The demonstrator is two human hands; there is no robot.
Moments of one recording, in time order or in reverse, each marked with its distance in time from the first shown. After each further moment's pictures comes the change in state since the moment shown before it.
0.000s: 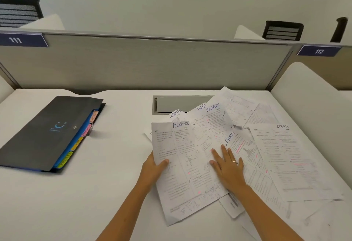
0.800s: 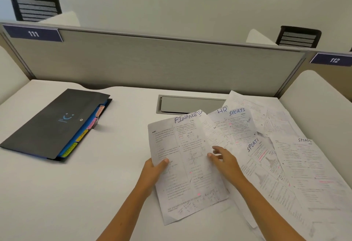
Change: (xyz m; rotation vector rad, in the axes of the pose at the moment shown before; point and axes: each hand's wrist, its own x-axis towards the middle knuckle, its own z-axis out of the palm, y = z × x) left_hand -0.024 0.011 0.022 -0.234 0.023 -0.068; right_hand 0.011 -0.012 -0.056 0.755 -0.103 0.018
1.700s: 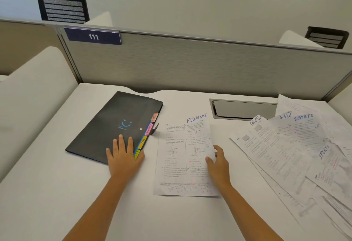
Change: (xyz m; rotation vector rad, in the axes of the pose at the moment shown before) left_hand 0.069 0.023 -0.352 1.471 0.498 0.158; right_hand 0.010 -0.164 0.268 0.133 0.238 0.102
